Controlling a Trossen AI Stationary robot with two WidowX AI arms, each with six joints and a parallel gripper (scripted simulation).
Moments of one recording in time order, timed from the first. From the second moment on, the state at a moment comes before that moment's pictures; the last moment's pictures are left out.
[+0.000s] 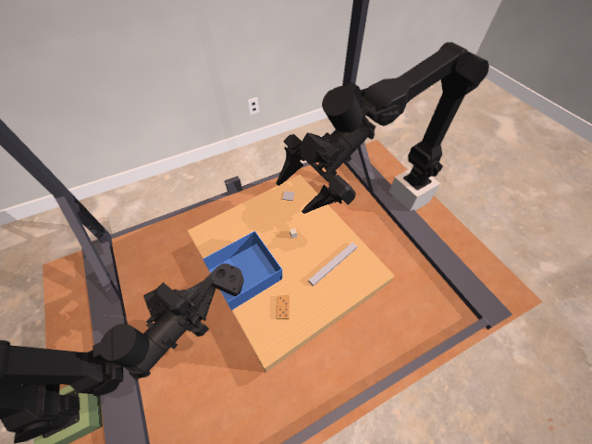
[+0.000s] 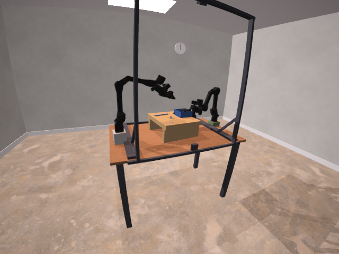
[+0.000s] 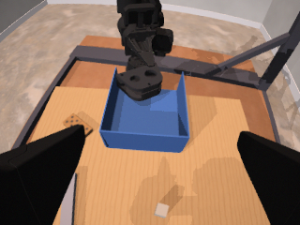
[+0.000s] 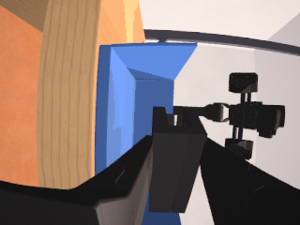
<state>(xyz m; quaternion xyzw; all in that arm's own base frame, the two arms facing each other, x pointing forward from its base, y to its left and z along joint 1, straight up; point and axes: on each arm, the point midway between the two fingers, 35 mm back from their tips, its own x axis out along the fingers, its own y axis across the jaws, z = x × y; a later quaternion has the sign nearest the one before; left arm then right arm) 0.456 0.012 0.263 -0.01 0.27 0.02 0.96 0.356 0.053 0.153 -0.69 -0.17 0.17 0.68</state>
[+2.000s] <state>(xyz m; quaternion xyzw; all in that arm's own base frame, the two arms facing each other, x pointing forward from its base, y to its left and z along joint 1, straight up) 0.456 0.012 0.263 -0.01 0.27 0.02 0.96 0.354 0.054 0.127 -0.69 -0.18 0.17 0.68</state>
